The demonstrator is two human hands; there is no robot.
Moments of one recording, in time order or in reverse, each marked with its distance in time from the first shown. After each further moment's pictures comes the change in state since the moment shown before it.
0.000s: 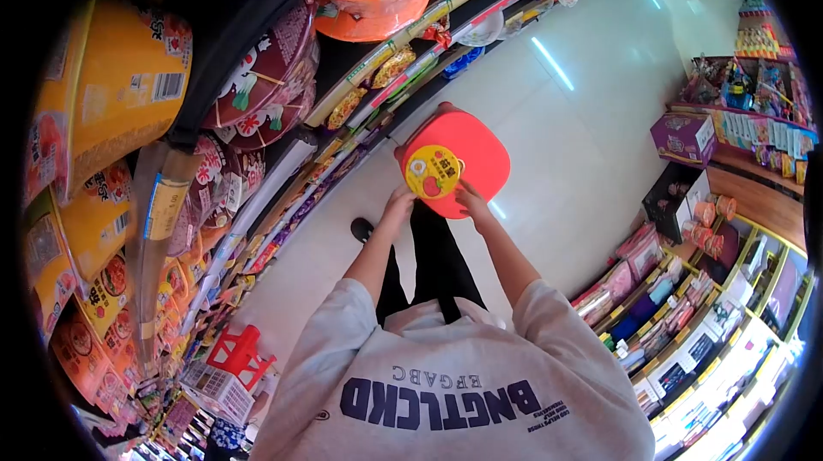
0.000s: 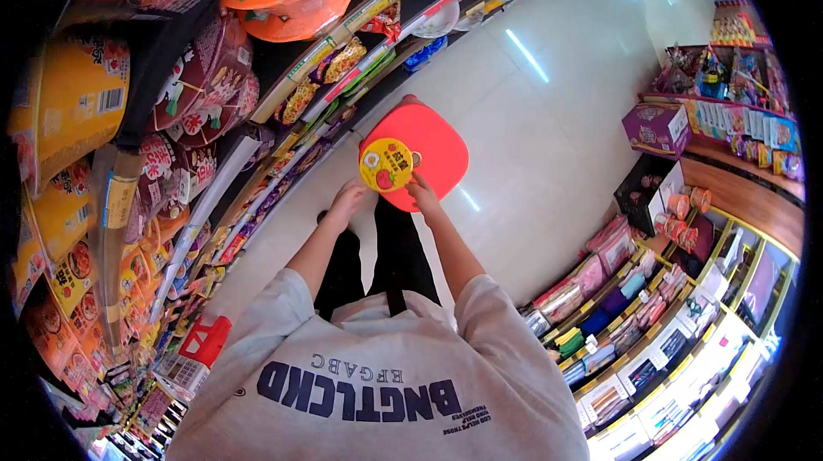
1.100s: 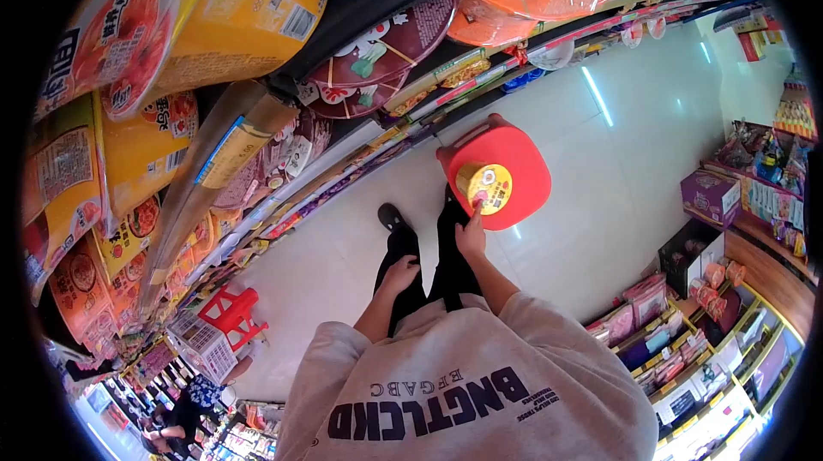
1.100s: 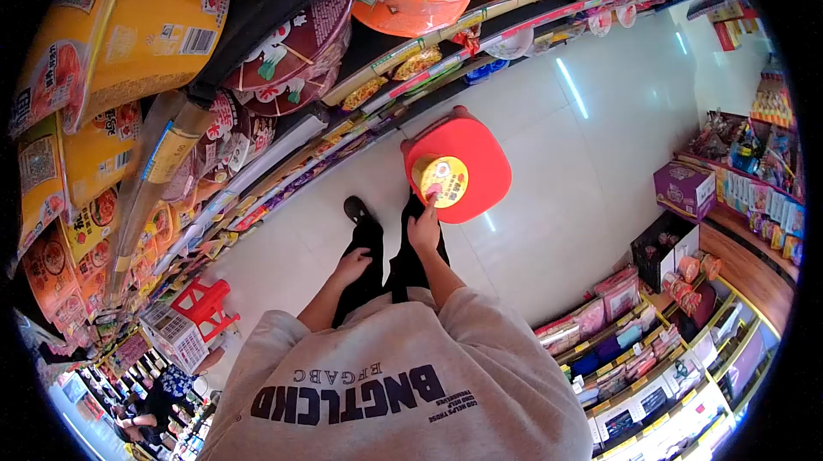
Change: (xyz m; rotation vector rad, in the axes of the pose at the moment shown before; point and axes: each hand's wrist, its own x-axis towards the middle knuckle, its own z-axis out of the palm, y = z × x) left_hand -0.074 -0.145 -0.084 0.653 0.186 -0.021; right_hand -0.004 0.073 0.089 -0.824 0.261 -0.347
